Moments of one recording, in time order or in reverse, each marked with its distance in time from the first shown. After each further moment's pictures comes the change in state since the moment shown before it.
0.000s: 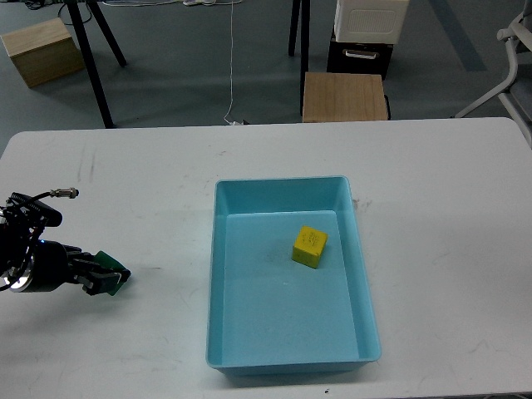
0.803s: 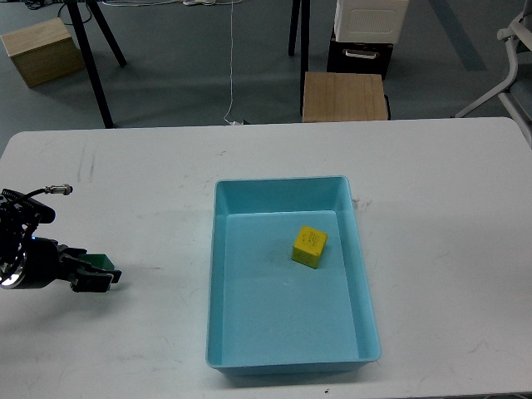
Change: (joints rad) left arm -0.037 0.020 0.058 0.006 -0.032 0.000 0.053; right arm 0.000 0.000 0.007 -0.003 0.004 0.000 0.001
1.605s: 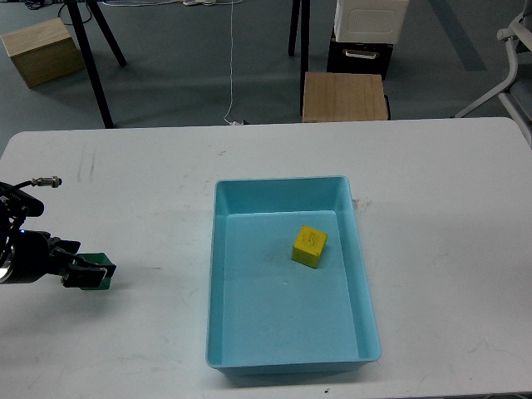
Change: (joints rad) left arm -0.026 0.066 0.000 -0.057 -0.020 0.000 0.007; right arm 0.001 0.024 0.000 -0.014 0.016 0.000 -0.002
